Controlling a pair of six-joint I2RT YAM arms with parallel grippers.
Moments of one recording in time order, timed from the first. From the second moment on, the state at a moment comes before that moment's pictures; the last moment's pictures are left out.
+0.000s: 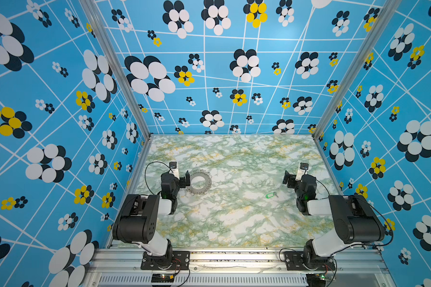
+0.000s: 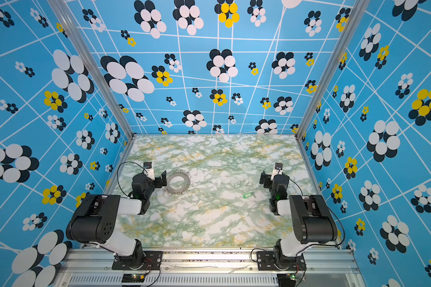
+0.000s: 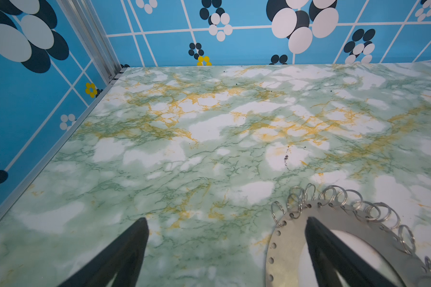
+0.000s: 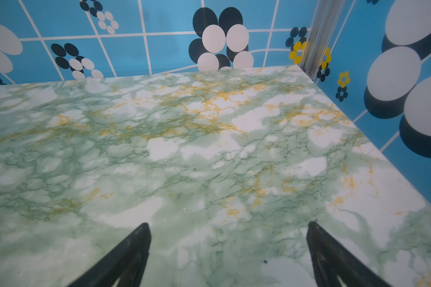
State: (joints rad) left arm -0.03 1.58 0.39 0.86 -0.02 0.00; right arm 0.01 1.58 0.37 0.86 0.17 0.04
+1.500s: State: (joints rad) left arm -0.31 1.44 0.90 -0.24 -0.03 -0.18; right arm 0.19 1.31 0.90 -0.25 -0.01 0.25
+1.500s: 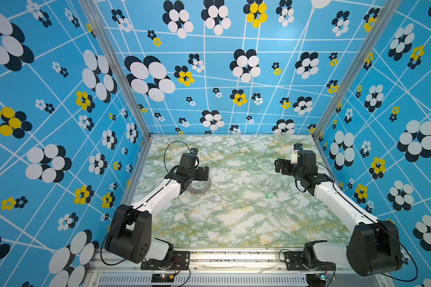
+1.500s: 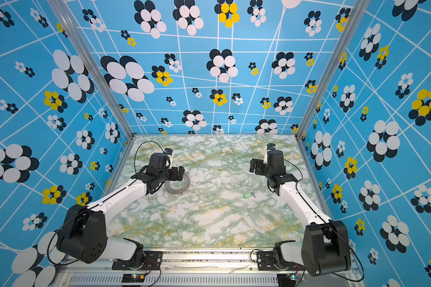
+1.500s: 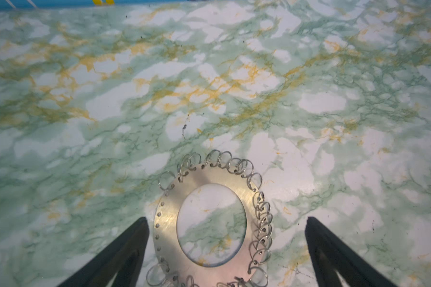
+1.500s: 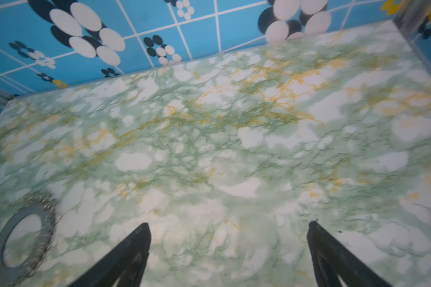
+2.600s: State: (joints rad) left arm -0.39 1.81 1.10 -0.45 0.17 -0.38; right arm 0.43 1.40 1.04 -0.55 -0.04 0.29
